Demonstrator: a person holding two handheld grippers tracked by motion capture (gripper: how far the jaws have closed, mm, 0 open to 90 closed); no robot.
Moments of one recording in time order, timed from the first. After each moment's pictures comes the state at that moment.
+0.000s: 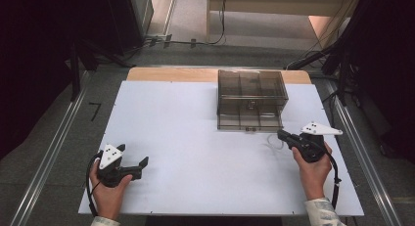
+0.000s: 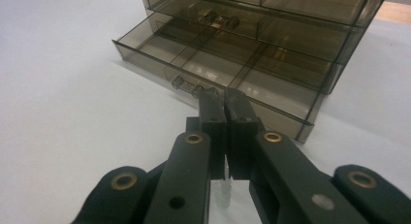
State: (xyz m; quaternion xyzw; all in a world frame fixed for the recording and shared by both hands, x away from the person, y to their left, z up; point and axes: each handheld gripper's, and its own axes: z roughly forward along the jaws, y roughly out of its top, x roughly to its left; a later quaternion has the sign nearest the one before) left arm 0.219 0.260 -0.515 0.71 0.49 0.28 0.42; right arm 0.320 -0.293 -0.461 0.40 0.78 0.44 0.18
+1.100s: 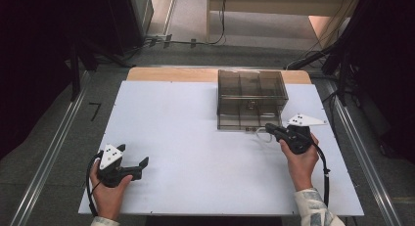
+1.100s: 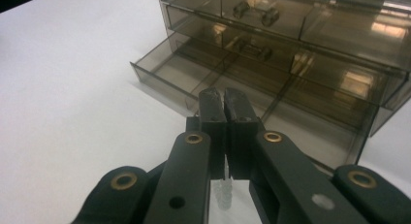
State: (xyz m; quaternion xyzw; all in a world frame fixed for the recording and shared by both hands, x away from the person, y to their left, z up) left arm 0.218 0.260 -0.515 0.71 0.49 0.28 0.42; right arm 0.339 -0.259 -0.453 0.38 0.79 0.45 0.18
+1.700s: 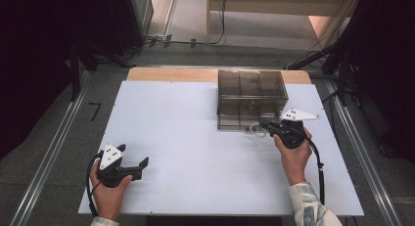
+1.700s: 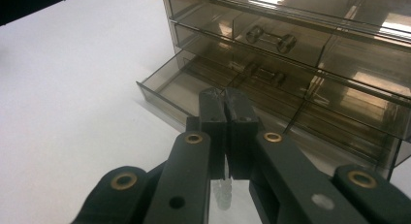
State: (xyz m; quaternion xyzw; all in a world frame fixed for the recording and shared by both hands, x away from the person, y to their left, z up) left arm 0.218 0.260 -0.515 0.71 0.48 0.28 0.42; right arm 0.350 -0.243 -0.449 0.37 0.79 0.46 0.17
